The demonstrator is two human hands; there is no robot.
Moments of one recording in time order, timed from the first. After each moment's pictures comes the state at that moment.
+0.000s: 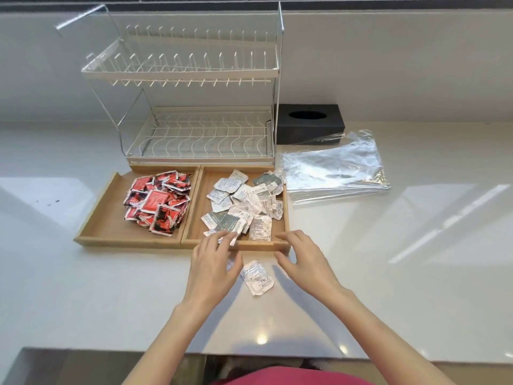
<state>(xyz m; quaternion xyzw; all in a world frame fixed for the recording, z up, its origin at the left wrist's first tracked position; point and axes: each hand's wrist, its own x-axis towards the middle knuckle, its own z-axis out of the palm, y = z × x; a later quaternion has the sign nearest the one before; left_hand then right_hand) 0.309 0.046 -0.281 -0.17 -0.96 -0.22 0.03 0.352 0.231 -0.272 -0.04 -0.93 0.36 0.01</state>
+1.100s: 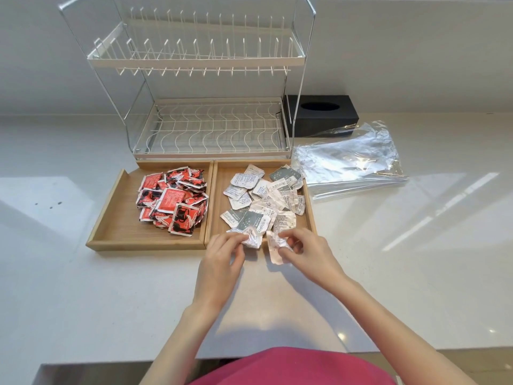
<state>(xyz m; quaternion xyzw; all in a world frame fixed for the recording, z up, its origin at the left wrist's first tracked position) 0.287 0.002 -0.297 -0.22 -0.88 -0.41 0.09 0.327 0.182 -0.273 -0.10 -0.91 0.40 -0.01</state>
